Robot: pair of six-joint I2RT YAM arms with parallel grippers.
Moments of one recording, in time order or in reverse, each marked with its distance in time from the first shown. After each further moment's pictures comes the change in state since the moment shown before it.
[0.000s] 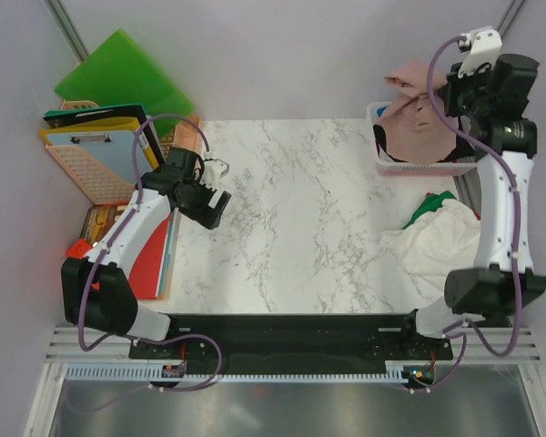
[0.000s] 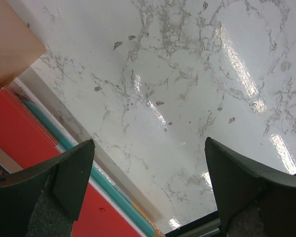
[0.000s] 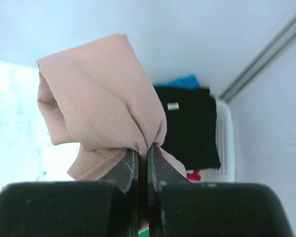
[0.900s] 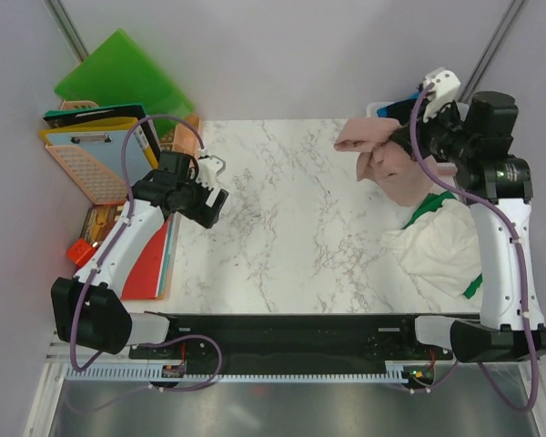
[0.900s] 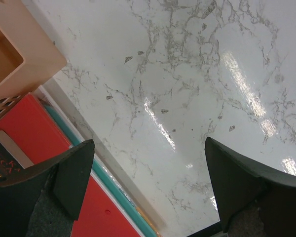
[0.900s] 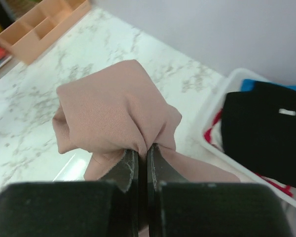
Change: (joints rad) left arm -0.003 -0.107 -0.046 0.064 0.000 0.000; right arm 0.148 -0.361 -0.242 -0.138 -0.298 0.006
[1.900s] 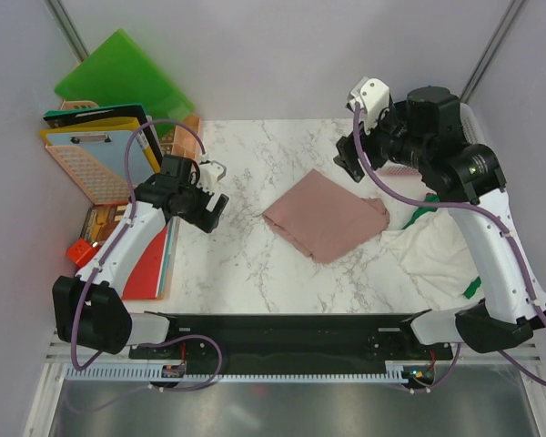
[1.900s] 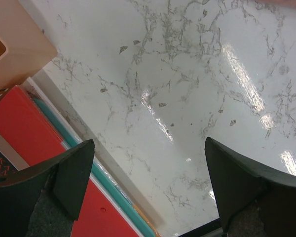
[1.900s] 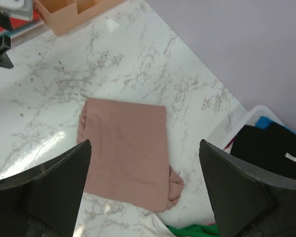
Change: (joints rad) left arm -0.002 0.000 -0.038 0.008 -0.008 0.000; right arm 0.463 0.119 0.219 -0.169 0.265 -0.113
